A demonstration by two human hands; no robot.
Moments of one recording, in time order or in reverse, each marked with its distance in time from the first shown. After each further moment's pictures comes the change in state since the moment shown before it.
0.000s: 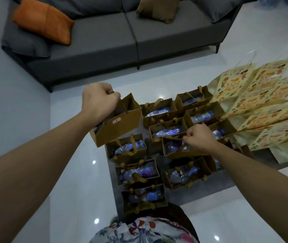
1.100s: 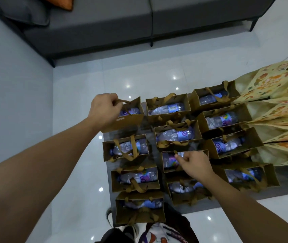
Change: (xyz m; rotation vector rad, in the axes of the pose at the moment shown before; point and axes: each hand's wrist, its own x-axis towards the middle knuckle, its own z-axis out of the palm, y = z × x) left_hand 0.078 -0.097 0.117 0.221 -0.182 -0.058; right_hand 0.045 0.025 0.097 0.053 -0.194 0.076
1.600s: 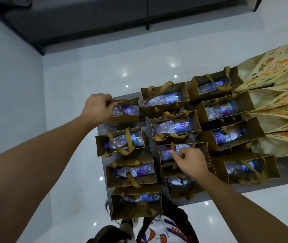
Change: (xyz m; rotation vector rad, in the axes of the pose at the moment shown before) left_hand 0.010 -0.034 0.047 0.119 -0.102 0.070; right_hand 0.003 0.011 0.029 0.069 0.043 -0.015
